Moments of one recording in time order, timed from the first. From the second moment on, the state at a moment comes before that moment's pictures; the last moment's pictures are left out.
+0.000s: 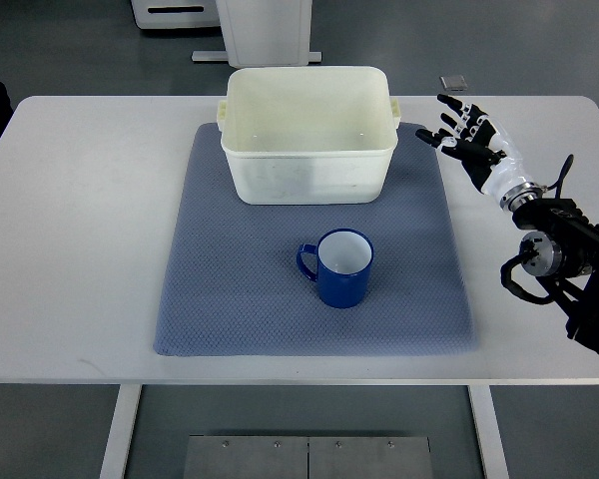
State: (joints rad) left arm -0.03 0.00 -0.59 -0.14 0.34 -0.04 -0.01; right arm 0.84 -0.20 0.56 0.61 -0.22 0.11 0.40
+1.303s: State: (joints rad) left arm -0.03 0.00 -0.59 -0.14 0.34 -0.04 -0.01; right arm 0.94 -0.35 0.55 1.10 -0.36 0.17 0.39
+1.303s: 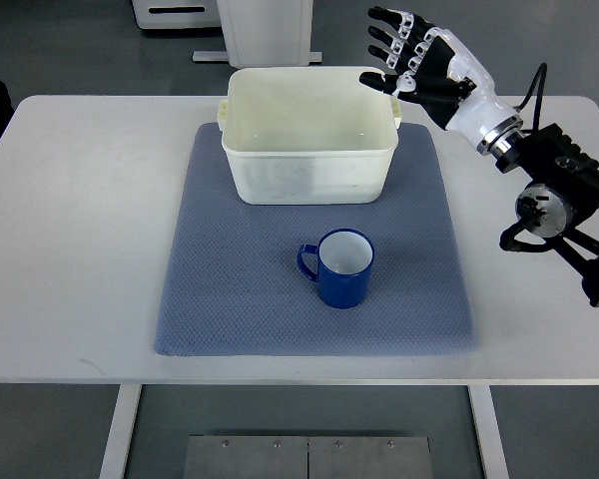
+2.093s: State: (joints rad) left arm -0.03 0.00 -0.59 -0.14 0.34 -0.04 -0.01; right arm 0.92 -0.37 0.35 1.19 -0.59 0.32 0.39
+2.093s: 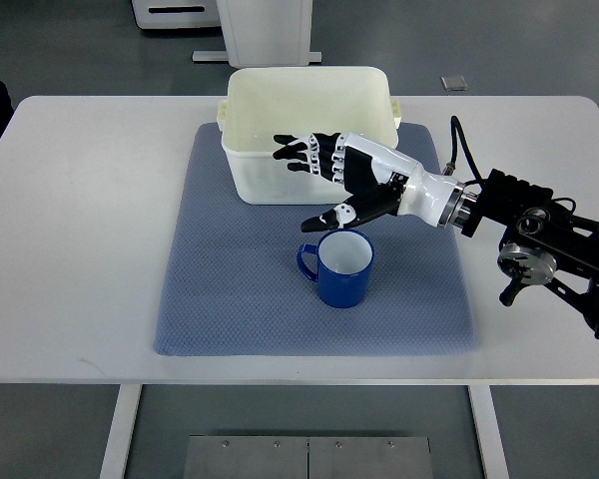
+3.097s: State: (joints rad) left arm -0.03 0.00 -0.59 -0.14 0.34 -0.04 -0.01; right arm 0.88 -0.36 0.24 1.06 -0.64 0.32 0.48
